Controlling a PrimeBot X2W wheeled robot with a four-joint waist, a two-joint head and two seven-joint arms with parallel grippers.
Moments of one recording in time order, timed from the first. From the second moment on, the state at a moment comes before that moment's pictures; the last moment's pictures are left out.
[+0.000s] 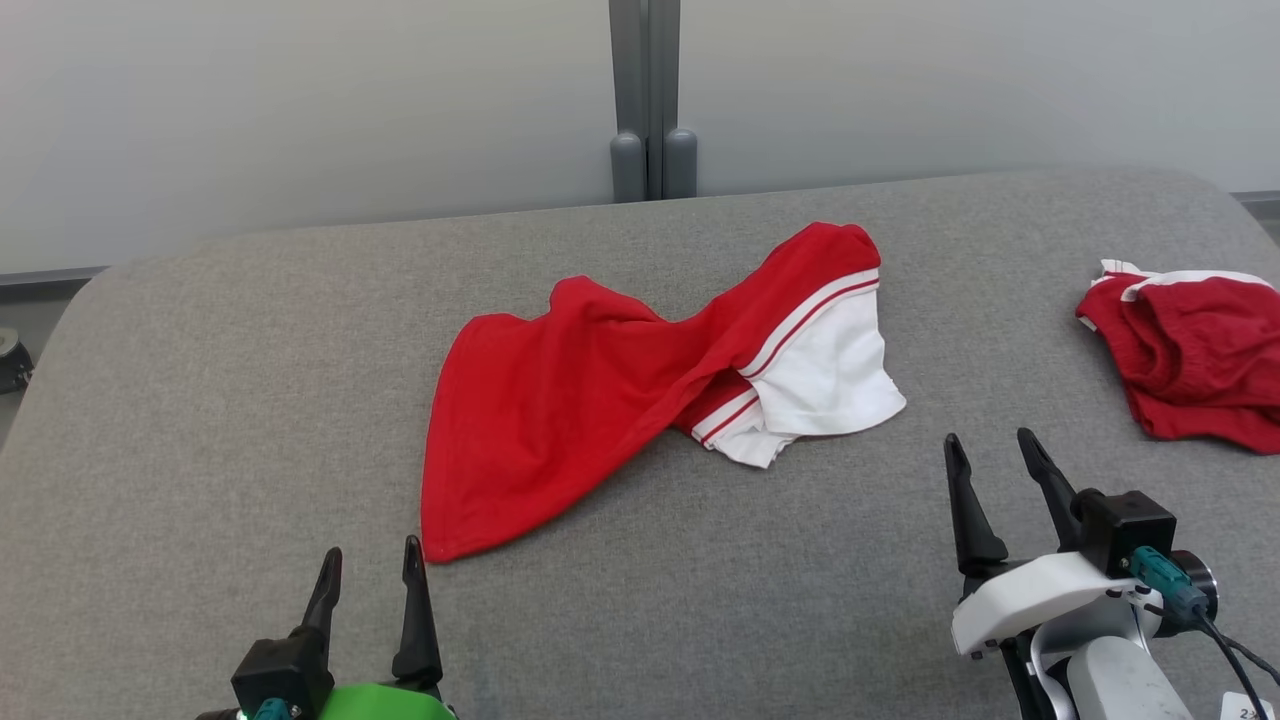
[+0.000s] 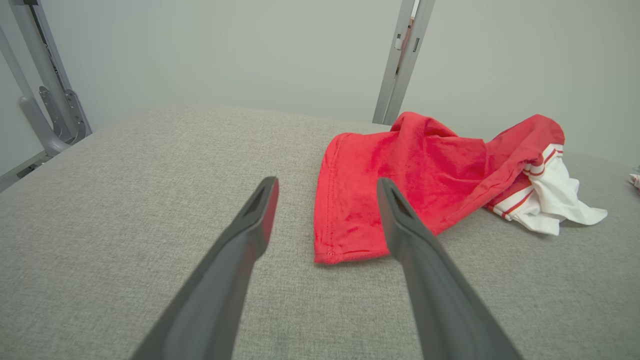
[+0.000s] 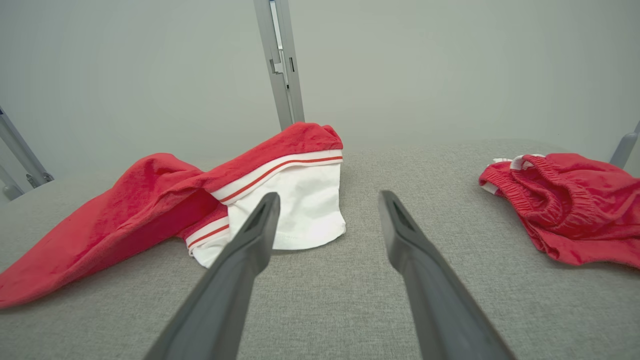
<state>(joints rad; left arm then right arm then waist) 0.06 0.05 -0.15 0.21 -0.29 0.06 -0.26 -0.12 -0.05 -0.01 0.35 0.13 0.13 -0.26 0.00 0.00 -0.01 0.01</state>
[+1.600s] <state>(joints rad) -0.26 0.05 -0.25 0.60 -0.50 0.13 -0.11 -0.32 -0.05 -0.05 0.44 0.04 0.13 -0.22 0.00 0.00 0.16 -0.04</state>
